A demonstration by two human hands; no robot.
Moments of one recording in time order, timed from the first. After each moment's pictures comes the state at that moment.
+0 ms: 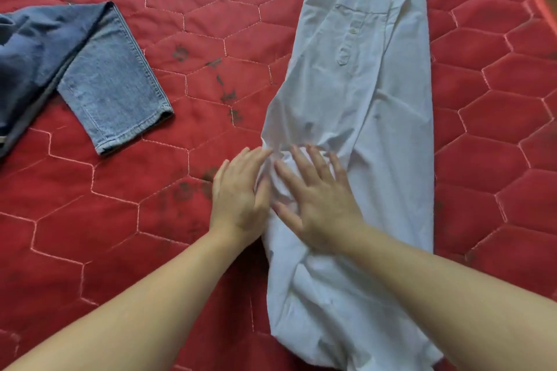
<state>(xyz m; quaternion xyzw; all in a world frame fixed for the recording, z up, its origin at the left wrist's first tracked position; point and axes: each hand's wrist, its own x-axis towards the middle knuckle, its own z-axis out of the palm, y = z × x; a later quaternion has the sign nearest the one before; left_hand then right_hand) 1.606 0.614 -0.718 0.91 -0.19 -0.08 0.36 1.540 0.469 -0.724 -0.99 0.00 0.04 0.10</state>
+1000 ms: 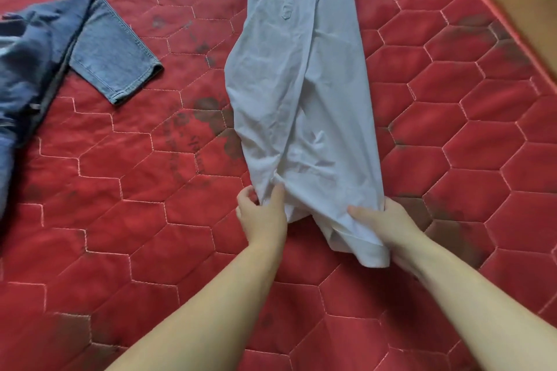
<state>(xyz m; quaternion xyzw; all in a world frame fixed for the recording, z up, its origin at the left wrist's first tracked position) 1.391 0.638 -0.658 0.78 0.23 -0.25 0.52 1.285 0.487 -0.641 -0.55 0.53 0.09 0.64</state>
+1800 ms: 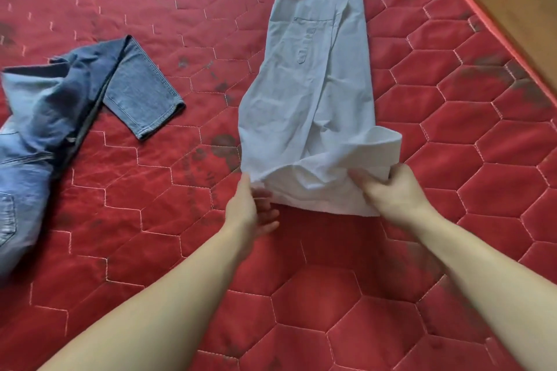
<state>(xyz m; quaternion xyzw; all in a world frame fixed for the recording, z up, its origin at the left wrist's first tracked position) 1.480 0.630 -0.617 0.67 0.29 -0.36 0.58 1.374 0.441 -0.603 -0.72 0.34 -0.07 0.60</state>
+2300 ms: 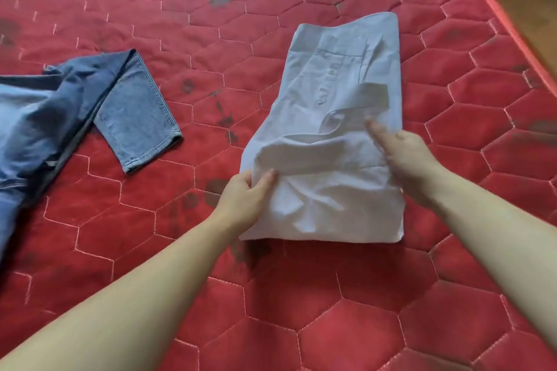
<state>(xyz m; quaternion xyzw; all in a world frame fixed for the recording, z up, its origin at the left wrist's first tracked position) 1.601 0.586 -0.645 0.84 -0.02 -0.28 0.46 1.534 0.345 -0.614 -0.67 0.36 0.01 0.65</state>
